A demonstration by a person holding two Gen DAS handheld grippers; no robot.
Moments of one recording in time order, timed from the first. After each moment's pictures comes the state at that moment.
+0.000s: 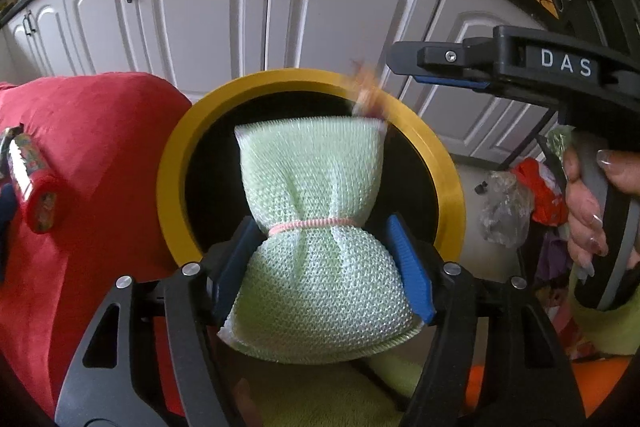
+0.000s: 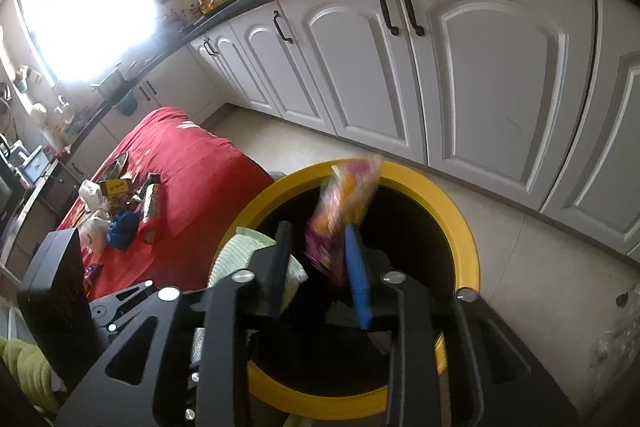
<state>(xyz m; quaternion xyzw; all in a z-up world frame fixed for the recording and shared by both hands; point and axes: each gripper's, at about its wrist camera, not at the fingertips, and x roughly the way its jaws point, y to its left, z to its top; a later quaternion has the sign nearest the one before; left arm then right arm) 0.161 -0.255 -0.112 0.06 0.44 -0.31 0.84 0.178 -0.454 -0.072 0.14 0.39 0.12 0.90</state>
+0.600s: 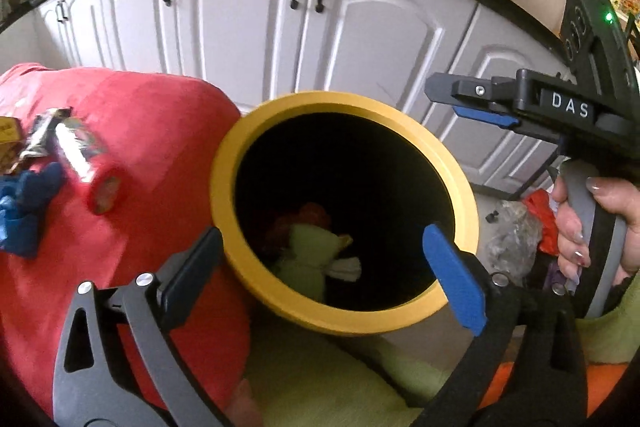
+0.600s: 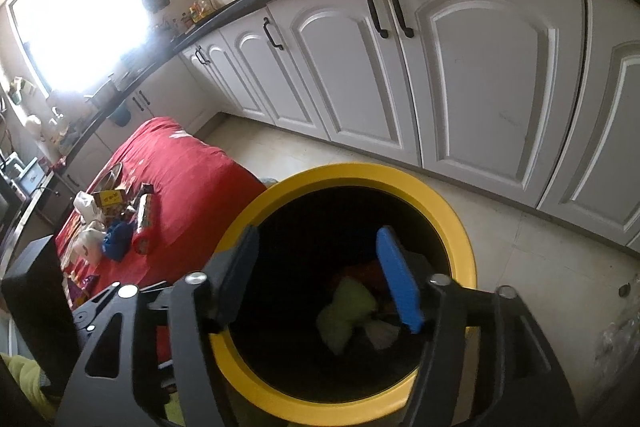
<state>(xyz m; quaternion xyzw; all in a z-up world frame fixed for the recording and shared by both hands) 0.156 -0.216 -0.092 0.03 0.41 -0.27 0.87 0.179 -0.456 -0.074 0.15 0.38 0.10 0.91</state>
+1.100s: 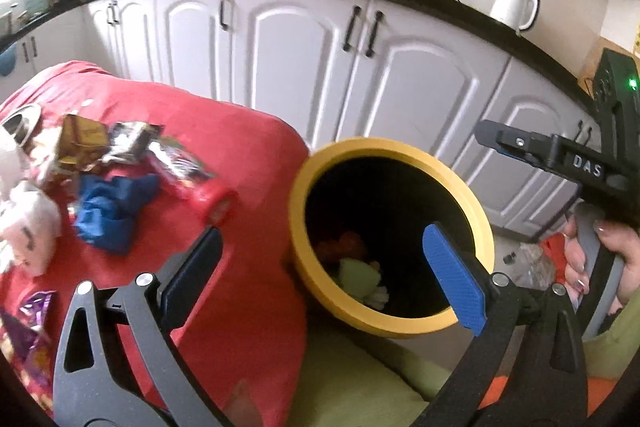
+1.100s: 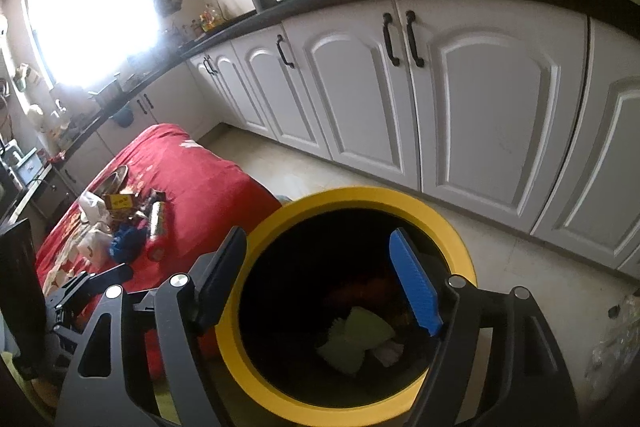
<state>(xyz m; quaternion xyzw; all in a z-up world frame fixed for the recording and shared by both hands) 0.149 -0.163 -0.055 -0.01 0.37 -0.20 0.91 0.167 -0.438 -0.049 0.12 0.34 0.10 0.93</state>
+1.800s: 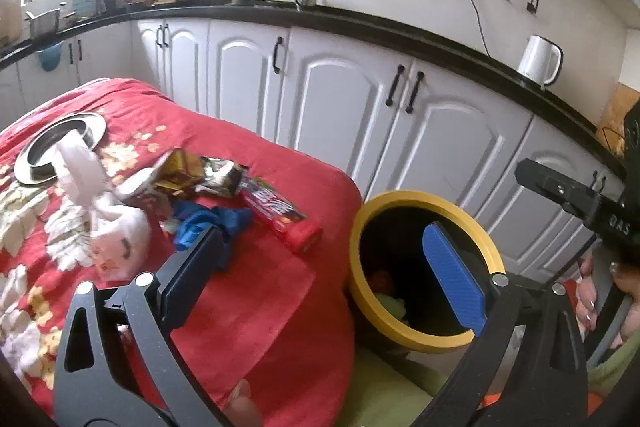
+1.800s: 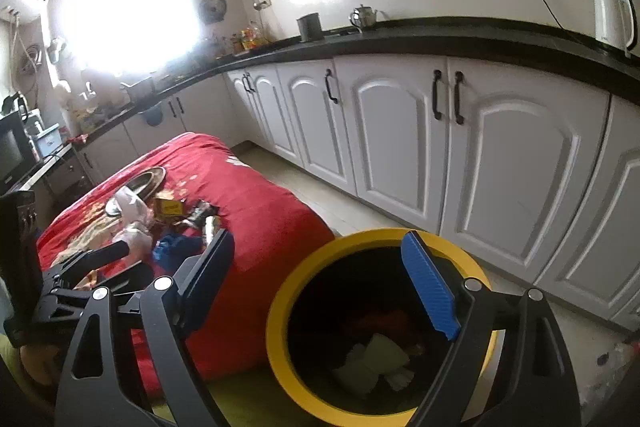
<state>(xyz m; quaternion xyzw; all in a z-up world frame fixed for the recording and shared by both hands) 0.127 -0.103 -0.022 -0.05 0.30 -0.14 0.94 0.136 -0.383 -0.006 0.06 0.28 0.14 0.95</state>
